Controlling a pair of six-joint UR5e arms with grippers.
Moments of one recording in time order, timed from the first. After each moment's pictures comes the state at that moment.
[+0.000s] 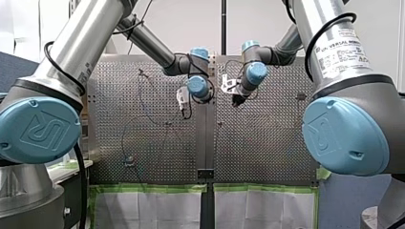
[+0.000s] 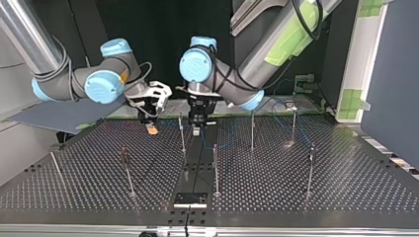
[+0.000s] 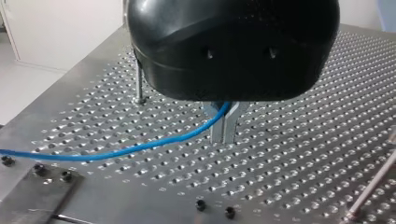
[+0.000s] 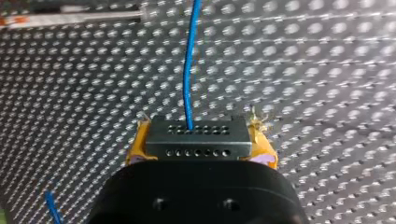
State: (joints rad) left arm -0.58 -2.02 -1.51 -2.80 -2.01 -1.79; right arm 2.07 -1.14 1.43 0.05 1.52 1.65
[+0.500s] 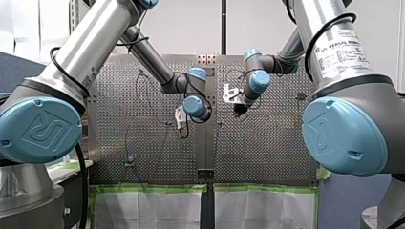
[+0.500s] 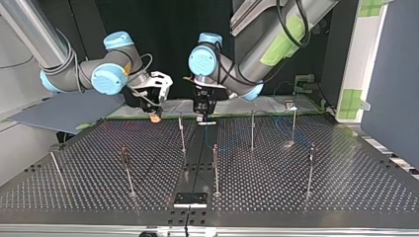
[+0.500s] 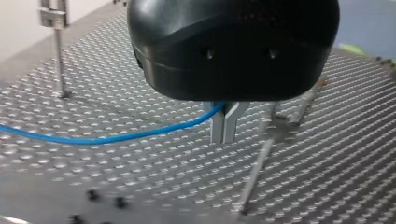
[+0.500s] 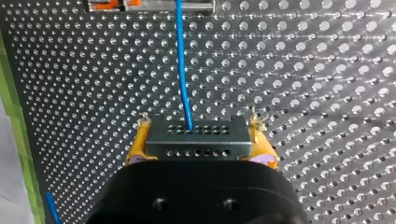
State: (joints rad) left arm -0.57 -2.10 -1.63 -2.67 -1.94 -1.79; right arm 2.06 -1.14 1.53 0.01 1.50 1.63
